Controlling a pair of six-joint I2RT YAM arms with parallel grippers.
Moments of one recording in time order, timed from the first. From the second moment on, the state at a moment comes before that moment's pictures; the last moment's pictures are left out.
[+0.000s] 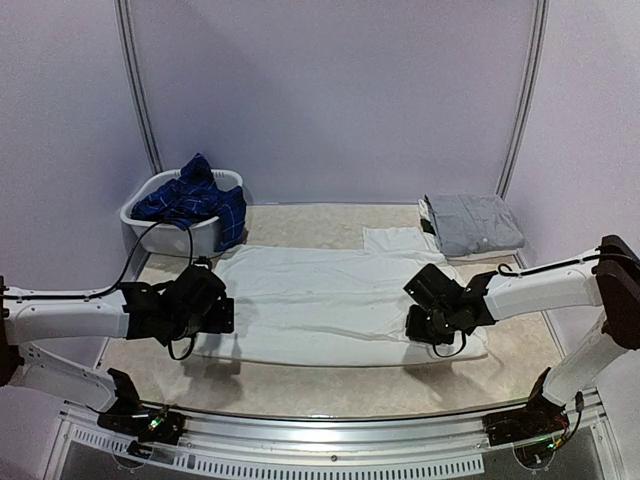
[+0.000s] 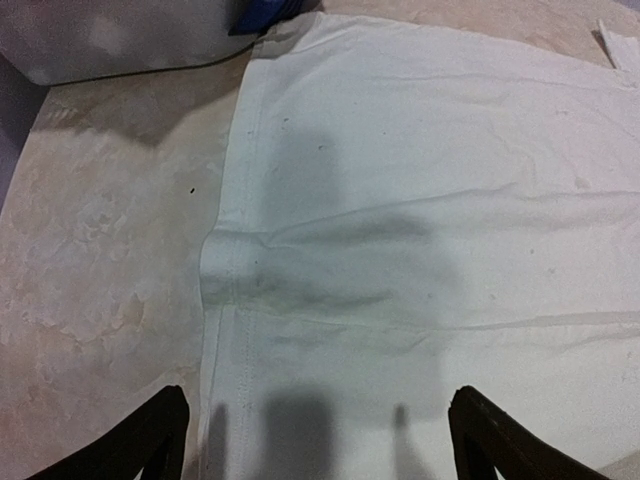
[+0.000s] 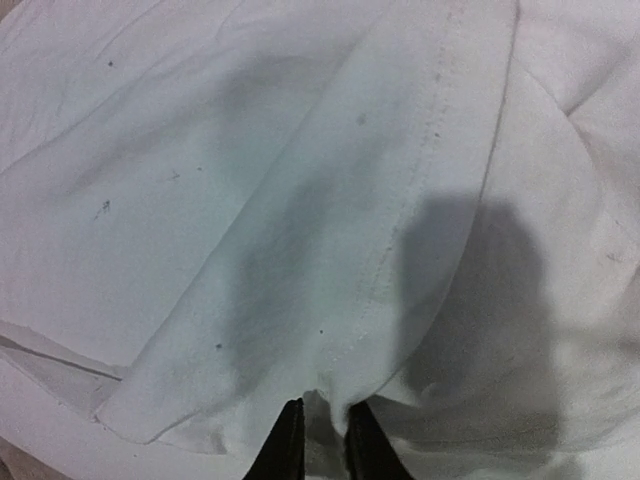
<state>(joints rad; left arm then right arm) -0.86 1.16 0.58 -0.42 -0.59 -0.67 0.86 1.55 0.75 -0.35 0.23 1.02</state>
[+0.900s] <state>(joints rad) -0.86 1.12 0.57 -0.42 -0.59 -0.67 0.86 1.71 1.06 -0.47 0.33 0.94</state>
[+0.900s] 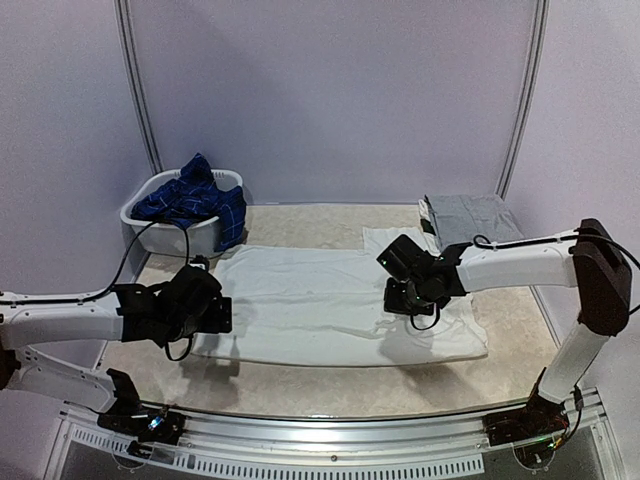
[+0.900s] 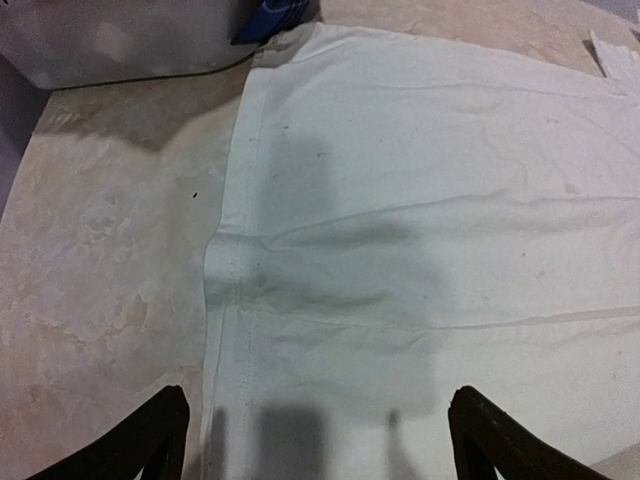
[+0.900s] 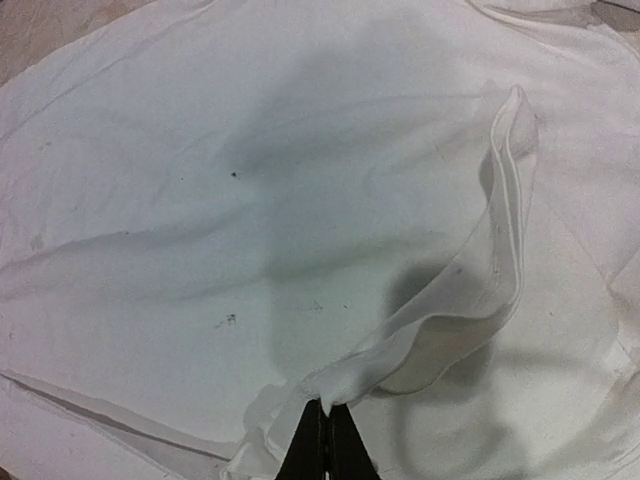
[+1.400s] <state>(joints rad) -0.86 1.10 0.55 -0.42 -0.59 -0.67 0.84 1.86 1.21 -0.51 0.35 0.87</state>
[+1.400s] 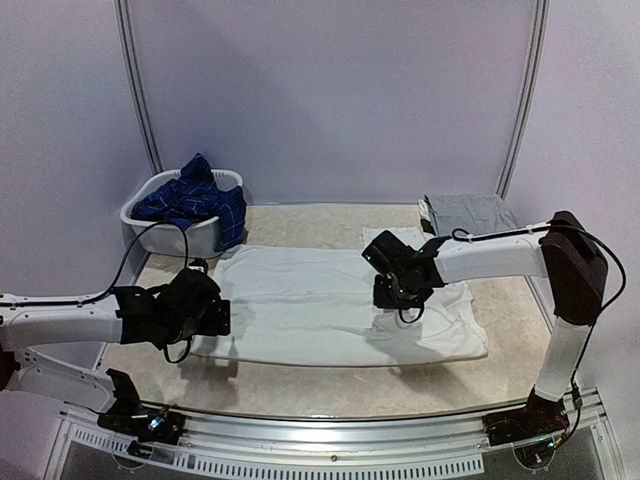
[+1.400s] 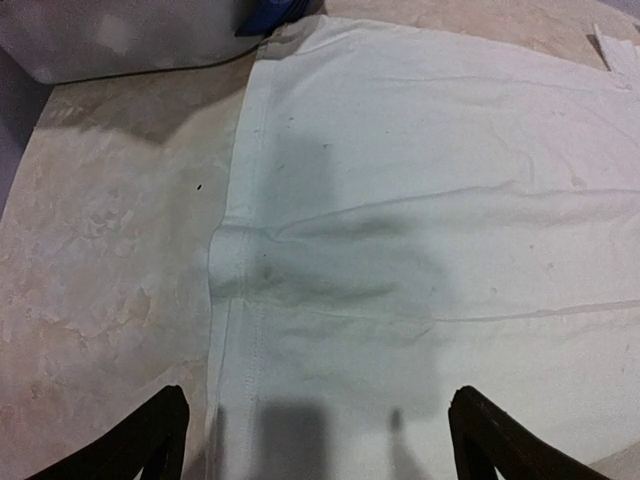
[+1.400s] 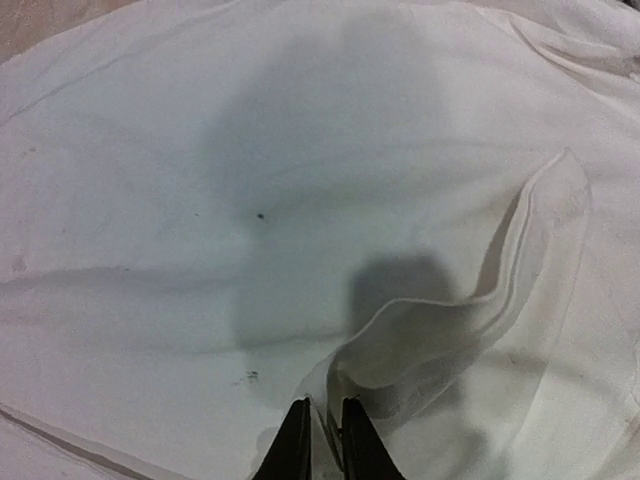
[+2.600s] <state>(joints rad) -0.88 1.24 0.68 -0.39 -0.62 -0.57 0.44 2.31 2.08 -0.69 0.29 0.51</state>
